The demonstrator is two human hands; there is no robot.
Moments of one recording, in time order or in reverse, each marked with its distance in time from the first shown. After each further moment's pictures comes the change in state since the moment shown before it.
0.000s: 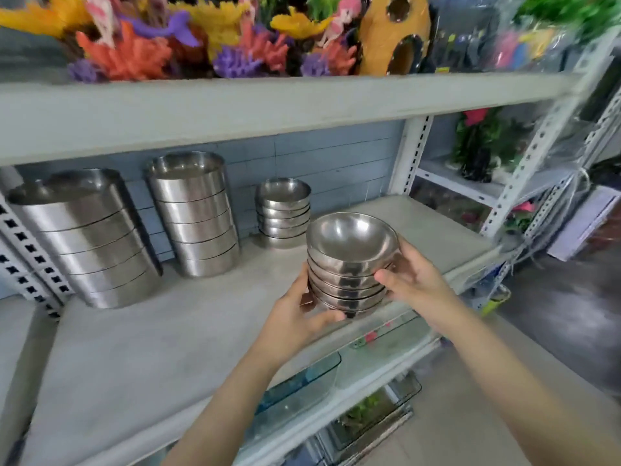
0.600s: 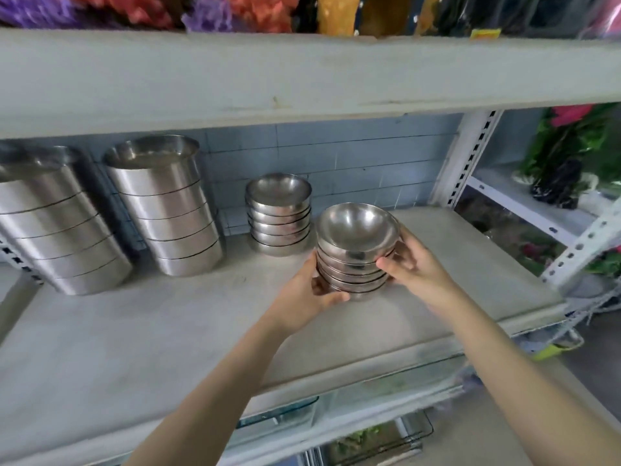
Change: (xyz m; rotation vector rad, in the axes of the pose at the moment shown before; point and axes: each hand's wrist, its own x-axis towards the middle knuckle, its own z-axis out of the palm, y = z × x) left_hand 0.137 -0.044 0.045 -0.026 0.109 -0.132; right_hand 0.147 0.066 -0.085 -0.035 -0.208 -0.039
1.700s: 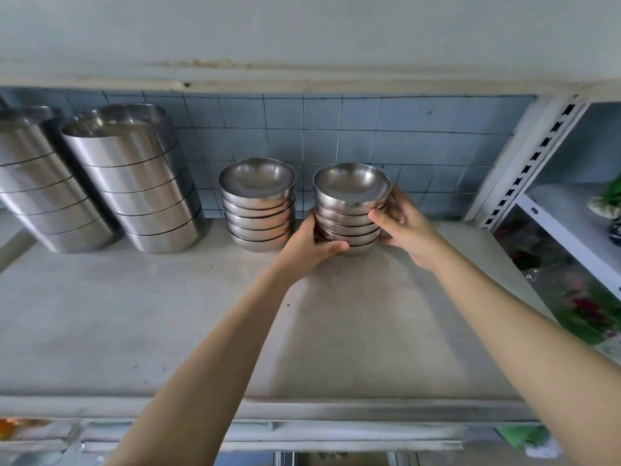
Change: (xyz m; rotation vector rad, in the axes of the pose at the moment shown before) left_hand 0.127 -0.003 0.025 0.103 0.373 -0.079; right_hand 0.153 0.050 -0.071 0.114 -0.257 -0.028
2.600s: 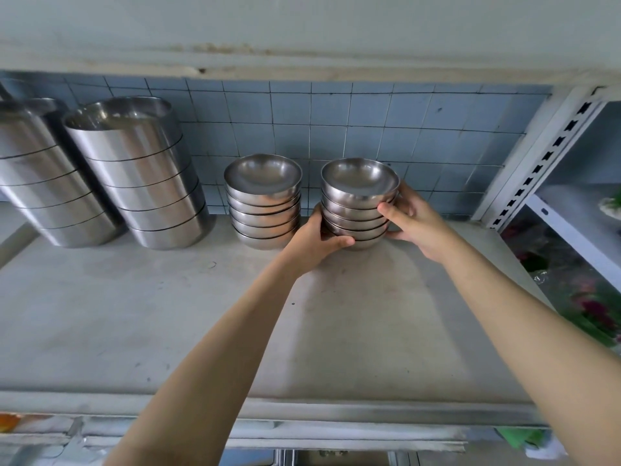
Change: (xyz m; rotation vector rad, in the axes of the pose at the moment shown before) left_hand 0.010 -0.001 -0.003 0.138 -0.016 -0.018; right_hand 0.014 0.005 -0.013 -0.052 -0.037 0.070
